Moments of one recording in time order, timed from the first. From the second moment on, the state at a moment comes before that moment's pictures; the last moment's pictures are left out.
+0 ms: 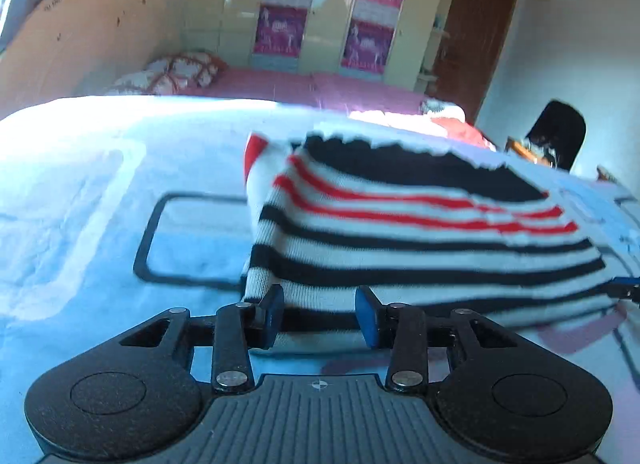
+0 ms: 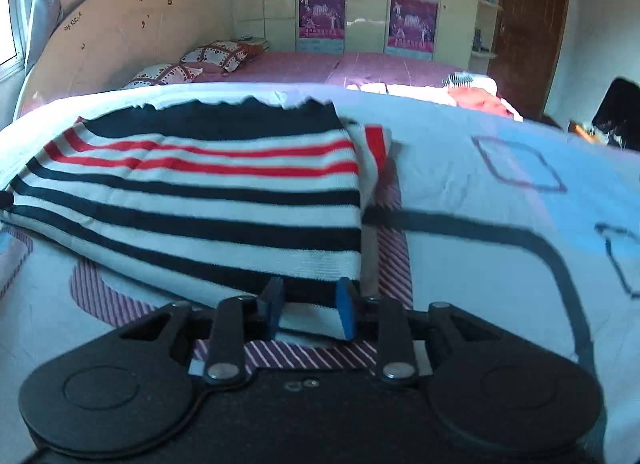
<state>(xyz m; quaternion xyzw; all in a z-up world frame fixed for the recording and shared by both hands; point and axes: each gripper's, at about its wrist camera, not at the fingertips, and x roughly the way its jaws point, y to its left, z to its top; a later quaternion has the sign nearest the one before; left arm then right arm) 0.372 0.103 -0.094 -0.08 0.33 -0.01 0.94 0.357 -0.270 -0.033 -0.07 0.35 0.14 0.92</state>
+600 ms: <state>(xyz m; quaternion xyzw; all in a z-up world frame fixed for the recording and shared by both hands) 0.474 0.109 -0.100 -0.06 0.33 0.02 0.94 0.433 -0.236 -0.030 -0.06 0.32 0.14 0.93</state>
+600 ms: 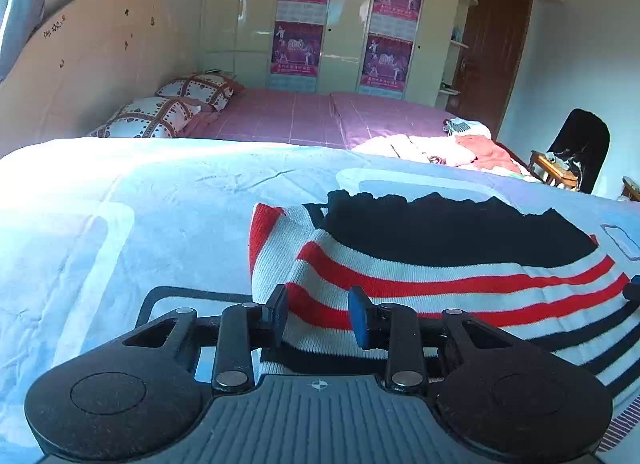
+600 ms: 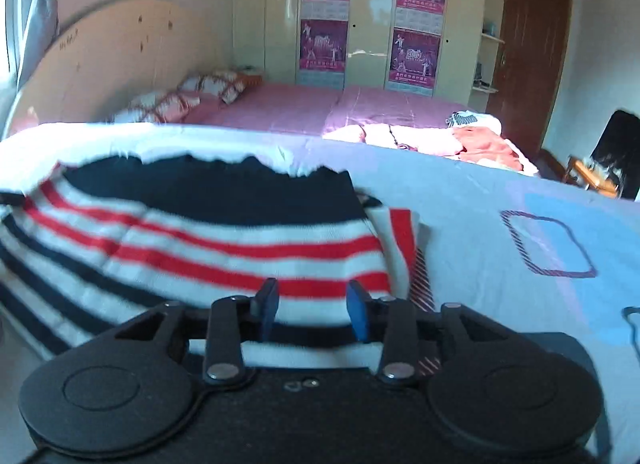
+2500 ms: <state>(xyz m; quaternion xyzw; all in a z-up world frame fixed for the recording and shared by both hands) 0.353 0.143 -0.116 -0.25 0.35 0.03 0.90 0.346 -0.277 -0.034 -0.04 0.32 0.14 0.93</state>
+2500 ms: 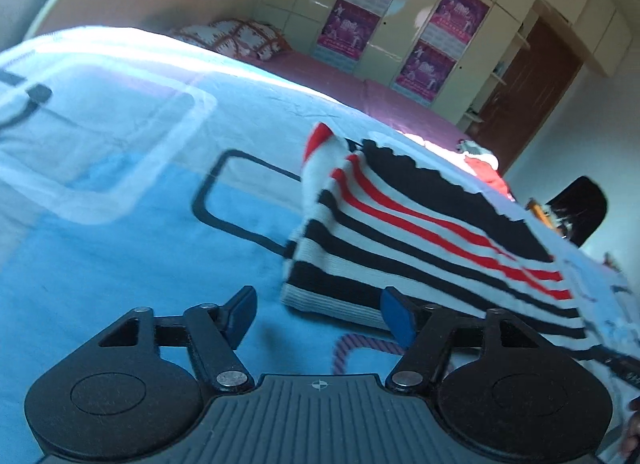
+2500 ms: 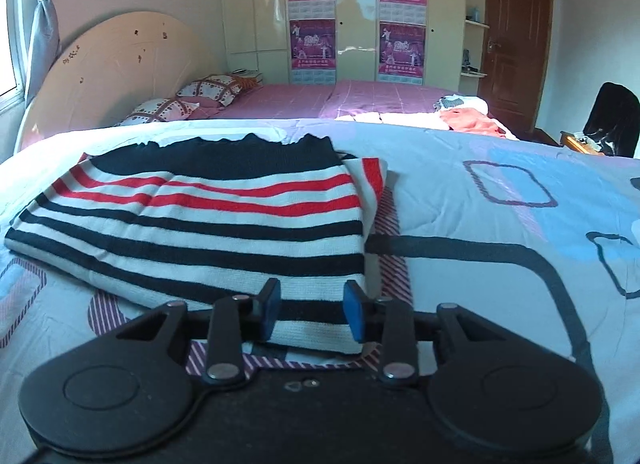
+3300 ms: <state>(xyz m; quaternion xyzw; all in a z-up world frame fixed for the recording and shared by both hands) 0.395 0.142 -0.195 -0.54 0.28 0.04 0.79 0.369 -0.268 -0.055 -0.03 0.37 0.09 0.92</state>
